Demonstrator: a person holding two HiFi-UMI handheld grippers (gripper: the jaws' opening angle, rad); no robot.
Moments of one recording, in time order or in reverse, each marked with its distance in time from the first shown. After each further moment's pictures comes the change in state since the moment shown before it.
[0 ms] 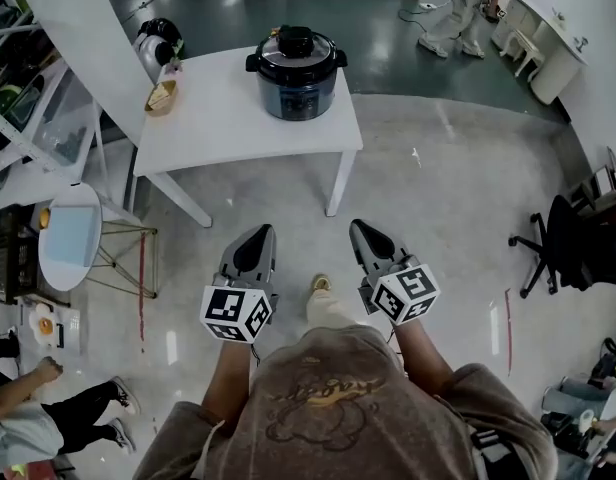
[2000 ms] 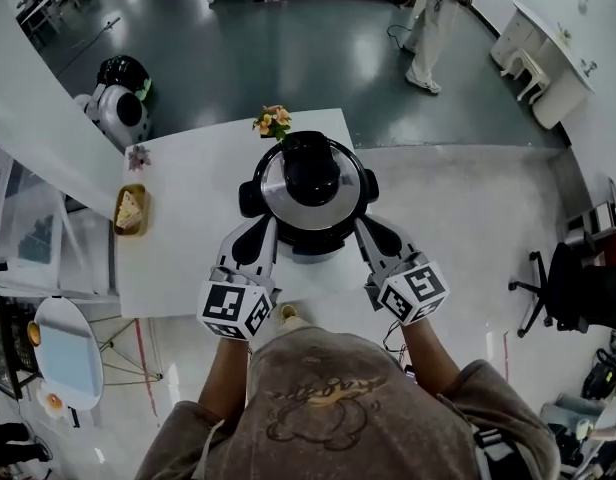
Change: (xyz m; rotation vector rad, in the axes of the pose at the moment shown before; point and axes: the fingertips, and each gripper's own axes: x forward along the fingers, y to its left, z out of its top) left arm 0.384 0.222 0.123 0.021 -0.046 -0.113; right arm 0.360 -0.211 0.141 -0.081 -0.016 -0.060
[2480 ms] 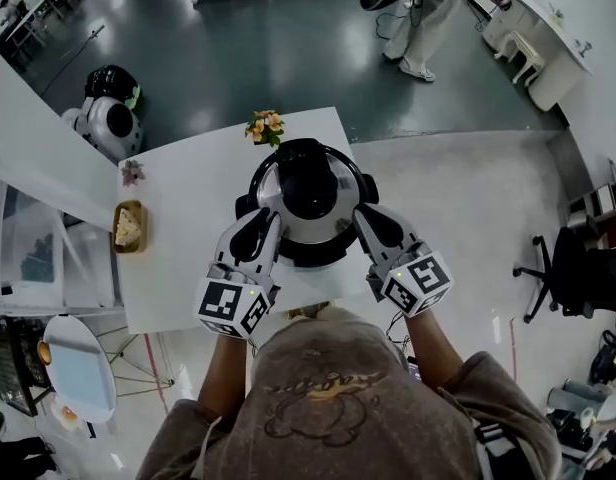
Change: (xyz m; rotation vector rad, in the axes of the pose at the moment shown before) left arm 0.035 0.007 0.014 0.015 0.003 -0.097; right arm 0.025 -0.020 0.018 0.008 -0.031 0.001
